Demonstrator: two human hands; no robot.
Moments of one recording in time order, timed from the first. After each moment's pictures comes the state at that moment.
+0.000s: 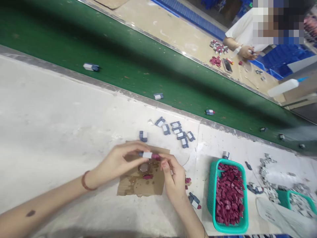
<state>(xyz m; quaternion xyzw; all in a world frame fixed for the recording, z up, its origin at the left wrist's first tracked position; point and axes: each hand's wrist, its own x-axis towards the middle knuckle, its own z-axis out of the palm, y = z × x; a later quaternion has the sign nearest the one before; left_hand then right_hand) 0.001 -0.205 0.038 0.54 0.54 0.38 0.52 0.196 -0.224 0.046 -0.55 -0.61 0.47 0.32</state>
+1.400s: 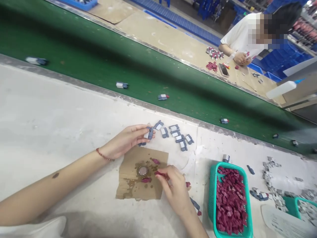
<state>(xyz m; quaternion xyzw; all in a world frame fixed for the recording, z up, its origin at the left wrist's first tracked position) 0.010 -0.149 0.042 0.25 0.51 0.42 0.71 0.223 -0.232 0.041 -0.48 -0.75 0.37 0.26</state>
